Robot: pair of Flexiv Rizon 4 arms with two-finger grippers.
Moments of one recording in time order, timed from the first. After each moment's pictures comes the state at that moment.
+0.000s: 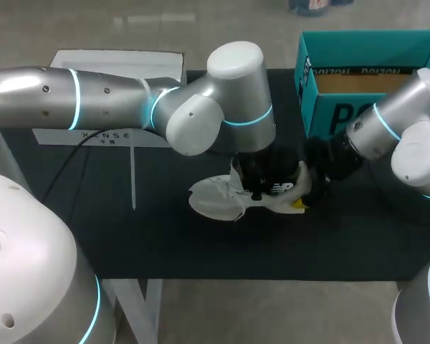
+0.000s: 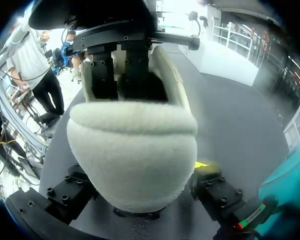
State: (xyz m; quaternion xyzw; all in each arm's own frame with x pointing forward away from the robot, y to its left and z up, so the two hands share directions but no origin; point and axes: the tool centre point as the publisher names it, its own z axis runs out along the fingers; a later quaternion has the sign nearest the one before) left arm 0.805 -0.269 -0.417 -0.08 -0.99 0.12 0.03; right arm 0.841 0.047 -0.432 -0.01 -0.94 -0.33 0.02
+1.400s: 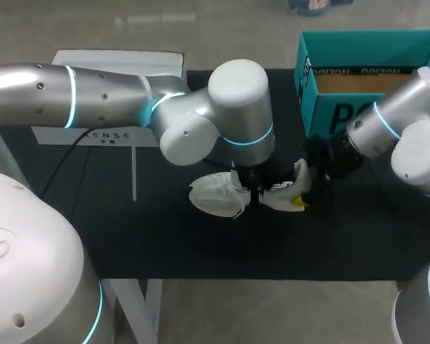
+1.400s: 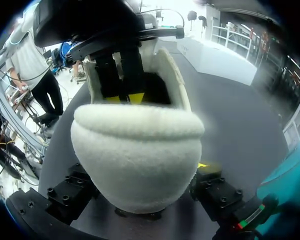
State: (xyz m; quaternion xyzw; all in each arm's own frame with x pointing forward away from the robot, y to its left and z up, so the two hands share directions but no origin) left arm 0.823 -0.254 -0.420 -0.04 -0.99 0.09 -0.06; right arm 0.846 0.046 -0.432 -0.01 -0.94 -0.33 0.02
